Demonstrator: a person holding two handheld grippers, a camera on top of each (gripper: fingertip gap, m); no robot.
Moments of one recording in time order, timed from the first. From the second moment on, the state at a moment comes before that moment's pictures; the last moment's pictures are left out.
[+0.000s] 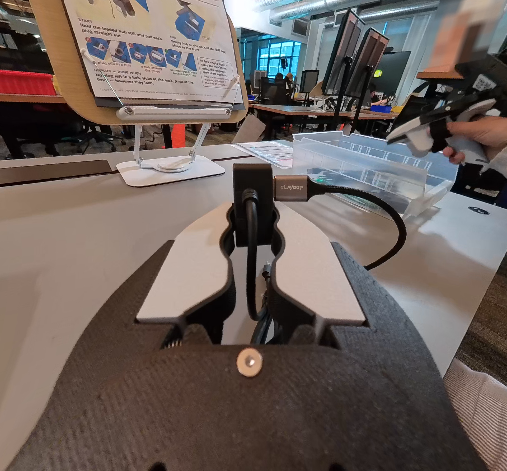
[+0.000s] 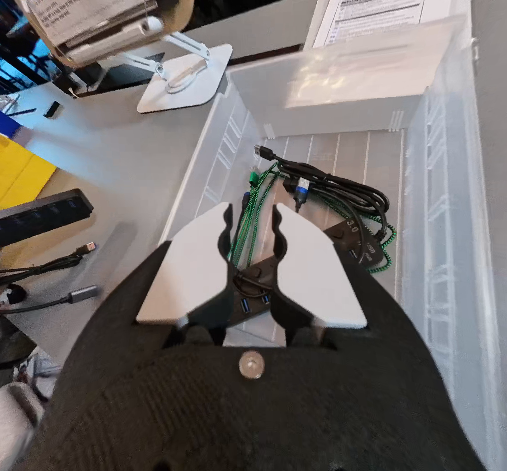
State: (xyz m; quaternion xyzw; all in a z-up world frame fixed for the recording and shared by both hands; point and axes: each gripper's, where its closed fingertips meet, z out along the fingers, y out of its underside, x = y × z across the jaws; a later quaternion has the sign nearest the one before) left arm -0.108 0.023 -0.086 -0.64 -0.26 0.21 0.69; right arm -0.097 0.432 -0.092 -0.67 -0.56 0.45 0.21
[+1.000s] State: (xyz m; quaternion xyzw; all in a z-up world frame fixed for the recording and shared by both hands) left arm -0.071 0.055 -0.086 -0.68 -0.11 0.32 0.65; right arm -0.056 0.048 -0.080 -0.32 -0.73 0.60 0.08
